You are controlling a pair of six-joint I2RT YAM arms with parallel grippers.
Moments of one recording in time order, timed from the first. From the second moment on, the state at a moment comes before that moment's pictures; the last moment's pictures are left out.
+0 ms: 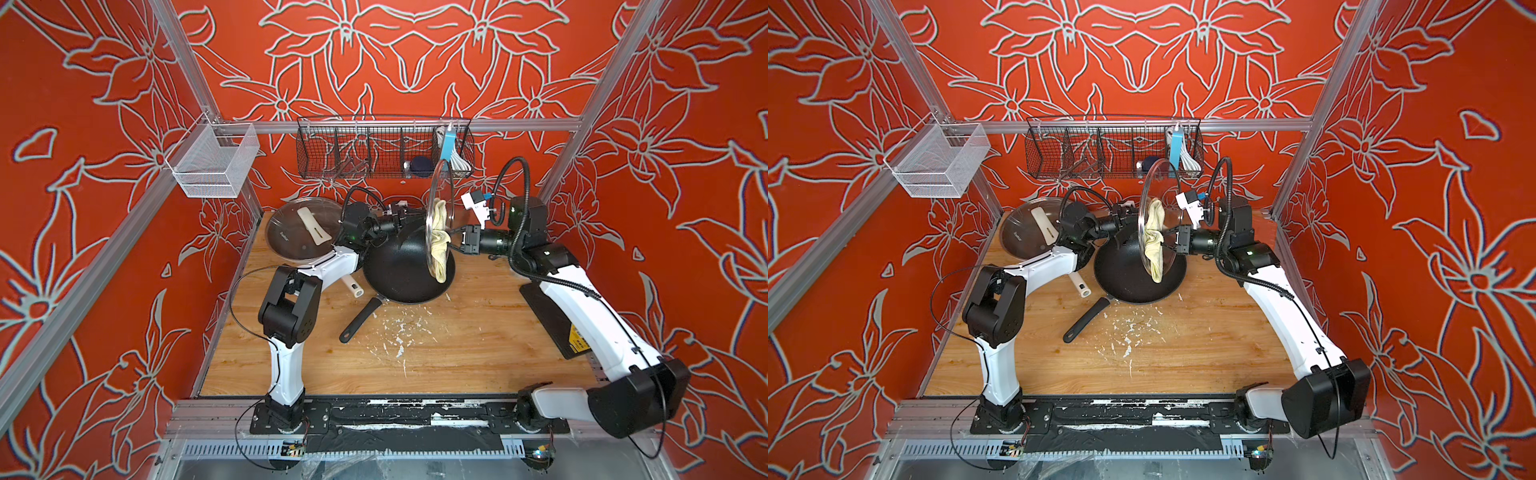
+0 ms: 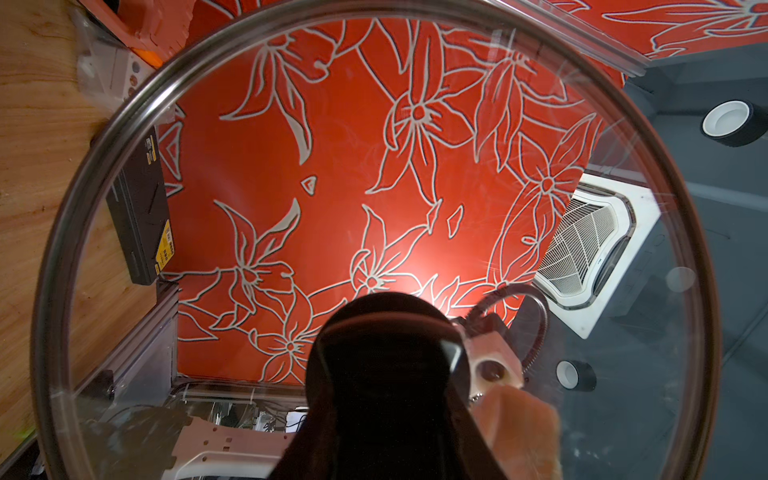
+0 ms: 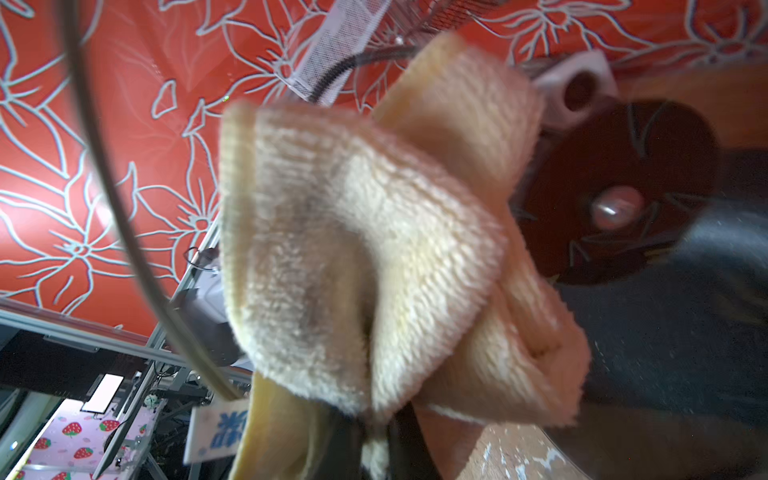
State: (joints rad) left arm -0.39 1.97 1.44 0.86 1.00 -2.10; right arm 0.32 1.32 1.34 -0.35 -0.98 0.55
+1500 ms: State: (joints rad) left arm -0.39 1.97 1.44 0.86 0.99 -2.10; right arm 0.20 1.35 1.08 -0.44 -0.92 0.50
